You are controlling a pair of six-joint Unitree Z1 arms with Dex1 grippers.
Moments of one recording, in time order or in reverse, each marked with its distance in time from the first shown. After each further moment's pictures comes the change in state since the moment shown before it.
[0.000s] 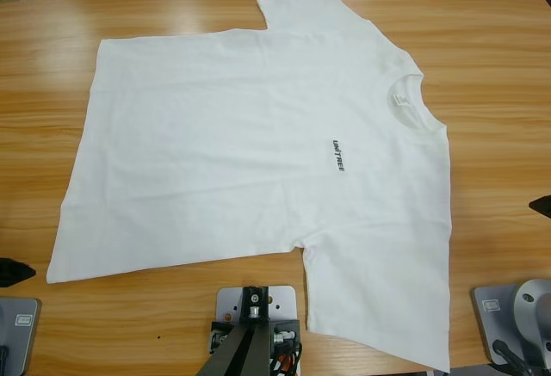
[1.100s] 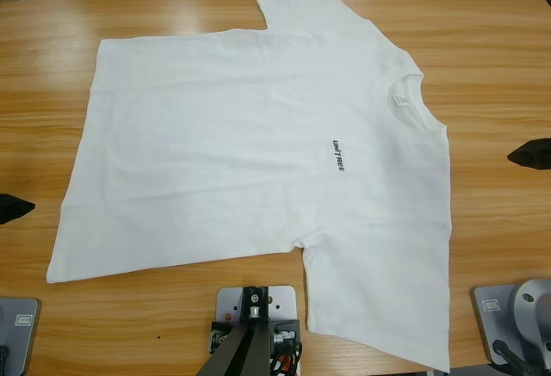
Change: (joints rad) arm 0 0.061 0.070 -0.171 -0.088 0.198 0.852; arm 1 -0.002 0.314 -0.235 0.006 -0.105 -0.672
